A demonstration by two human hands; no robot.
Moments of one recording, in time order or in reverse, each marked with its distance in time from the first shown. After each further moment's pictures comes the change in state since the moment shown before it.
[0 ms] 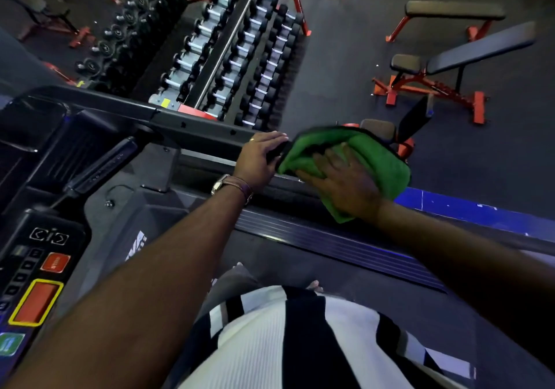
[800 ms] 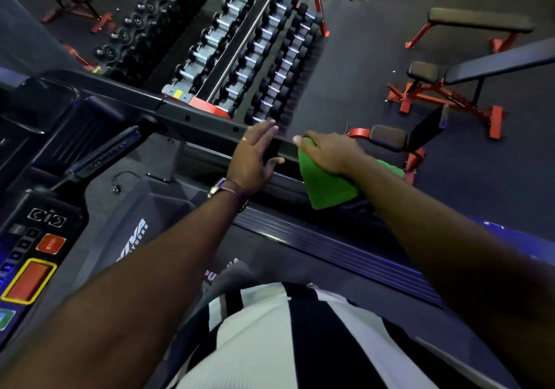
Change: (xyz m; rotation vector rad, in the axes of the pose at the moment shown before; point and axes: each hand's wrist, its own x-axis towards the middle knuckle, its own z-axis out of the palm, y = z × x) left_hand -0.009 0.004 -0.003 0.129 0.084 -0.042; right_hand 0.096 0.031 -0.039 0.633 -0.593 0.428
